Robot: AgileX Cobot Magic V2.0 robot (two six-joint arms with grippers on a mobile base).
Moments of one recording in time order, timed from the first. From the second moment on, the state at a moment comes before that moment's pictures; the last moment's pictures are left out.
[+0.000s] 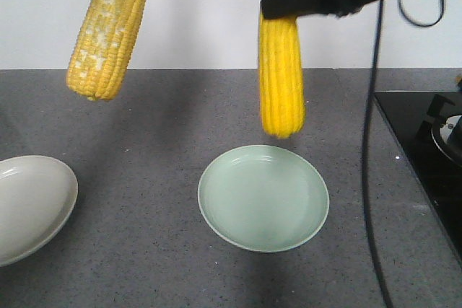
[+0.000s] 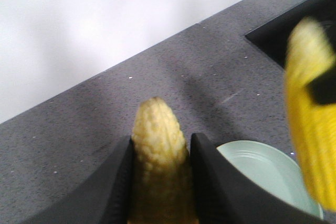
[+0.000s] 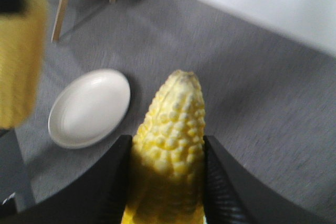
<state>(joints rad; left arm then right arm) -0.44 1.72 -2.29 -0.11 1.28 0.07 0.14 1.77 -1.91 0.90 1.25 -0.57</state>
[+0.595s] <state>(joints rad) -0.44 1.70 -2.20 0.13 1.28 0.03 0.26 1.89 -1.62 0.74 1.19 -0.70</state>
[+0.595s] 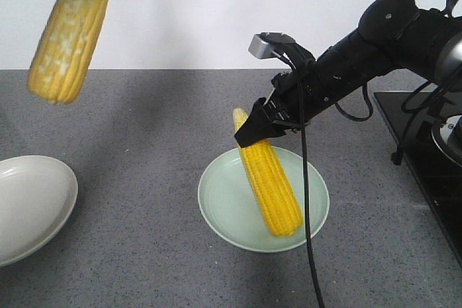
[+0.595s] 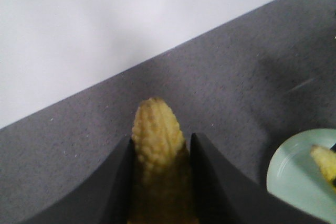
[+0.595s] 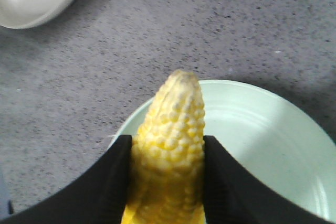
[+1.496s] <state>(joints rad) -0.19 1.40 -1.44 0.30 1.24 -0.02 0.26 1.80 -1.62 0.76 1.22 -0.63</state>
